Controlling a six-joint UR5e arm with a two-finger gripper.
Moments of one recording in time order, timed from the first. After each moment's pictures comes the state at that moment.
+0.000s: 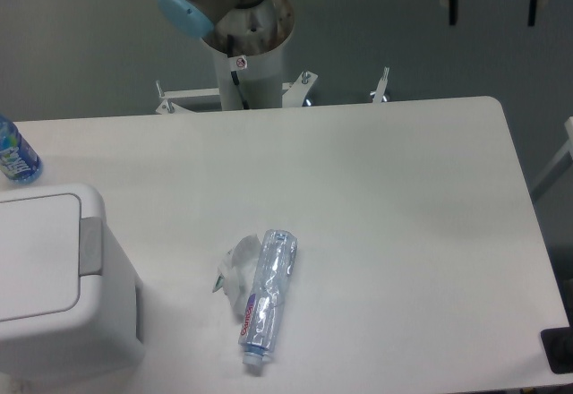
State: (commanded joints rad) arm 2.95 -1.53 -1.41 -1.39 1.41 1.30
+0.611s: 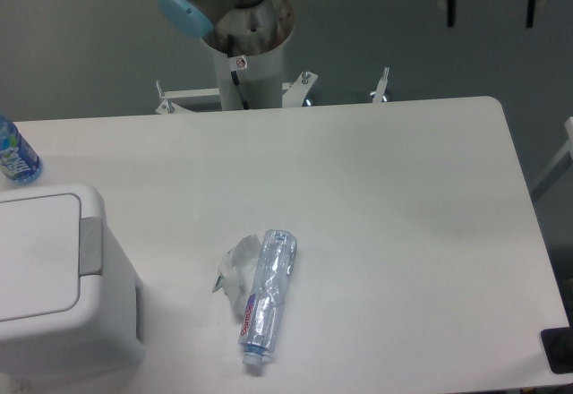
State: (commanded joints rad) arm 2.90 -1.54 -1.41 -1.39 1.41 1.13
